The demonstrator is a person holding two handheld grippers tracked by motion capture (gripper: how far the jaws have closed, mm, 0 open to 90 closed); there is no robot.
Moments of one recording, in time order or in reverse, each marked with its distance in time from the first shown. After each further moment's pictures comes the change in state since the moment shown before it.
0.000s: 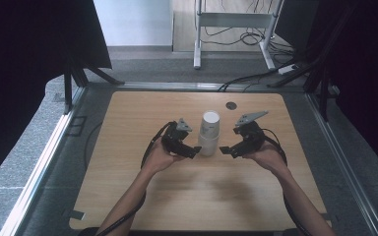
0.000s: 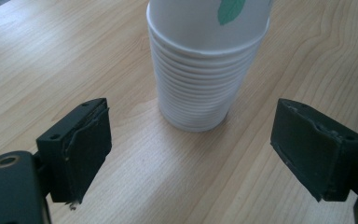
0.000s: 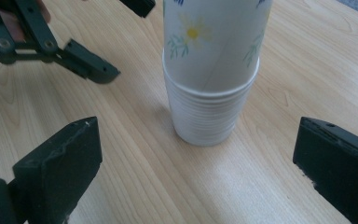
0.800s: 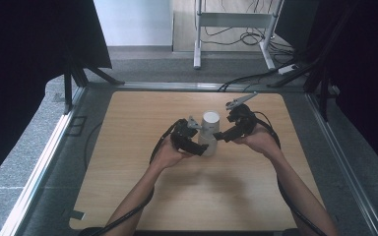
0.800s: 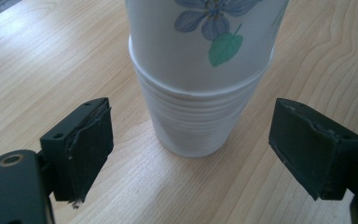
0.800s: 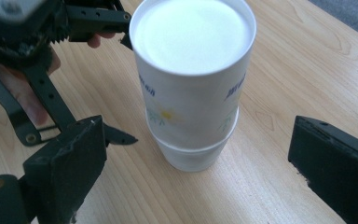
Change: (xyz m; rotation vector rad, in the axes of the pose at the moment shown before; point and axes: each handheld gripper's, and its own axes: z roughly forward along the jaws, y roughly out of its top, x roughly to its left) left arm -0.007 0.018 0.023 0.018 0.014 0.030; right arm -0.012 0.050 0.008 0.074 -0.009 -0.003
